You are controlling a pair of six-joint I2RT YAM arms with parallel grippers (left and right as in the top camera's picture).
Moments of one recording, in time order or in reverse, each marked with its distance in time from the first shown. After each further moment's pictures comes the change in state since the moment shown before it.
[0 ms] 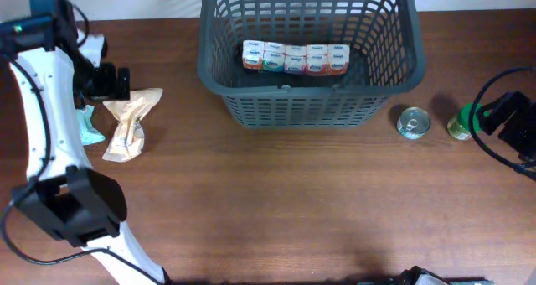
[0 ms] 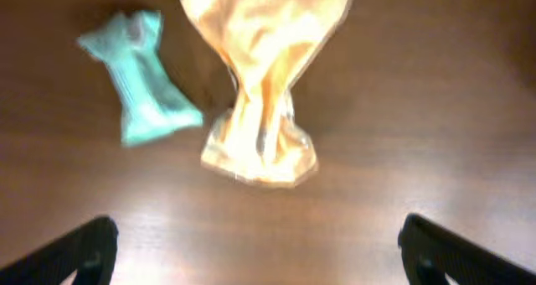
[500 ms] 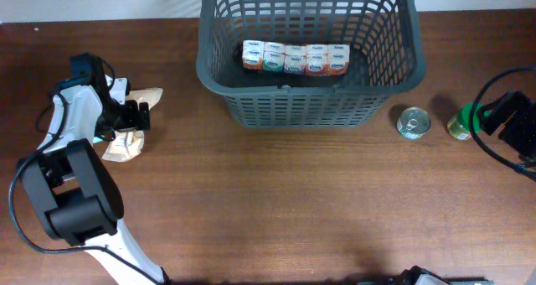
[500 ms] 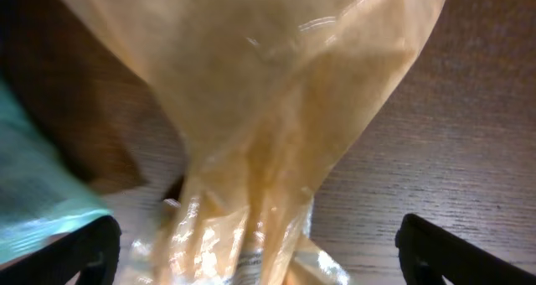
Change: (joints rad) left arm 0.027 0.021 -0.573 0.594 0.047 0.007; right arm 0.000 0.000 0.000 0.000 0.000 0.000
